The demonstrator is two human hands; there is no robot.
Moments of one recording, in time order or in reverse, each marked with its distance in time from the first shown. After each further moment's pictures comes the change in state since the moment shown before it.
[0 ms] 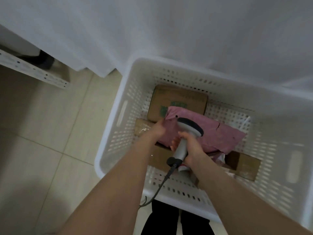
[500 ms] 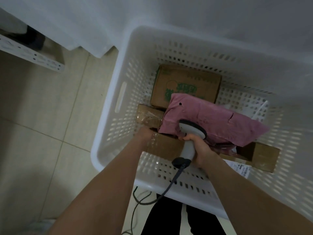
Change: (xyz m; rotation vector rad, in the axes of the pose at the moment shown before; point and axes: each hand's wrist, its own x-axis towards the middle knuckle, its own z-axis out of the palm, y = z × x) left_hand 0.014 -0.093 -0.008 0.069 0.150 -0.320; right_hand 0.056 0.037 -0.035 -0.250 -0.006 0.083
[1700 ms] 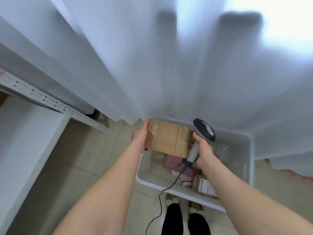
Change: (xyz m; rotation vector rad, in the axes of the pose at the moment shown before) left_hand -0.381 0.150 -0.187 -0.729 0.150 0.103; right_hand -0.383 -0.104 0.016 0.415 0.087 -0.378
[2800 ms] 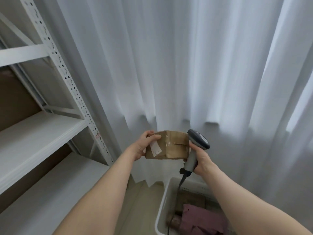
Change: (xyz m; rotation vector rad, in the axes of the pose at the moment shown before) left_hand -0.337 0.104 -0.196 0.206 -0.330 0.681; right_hand -0.356 -0.056 0.020 0.018 -0.517 -0.303
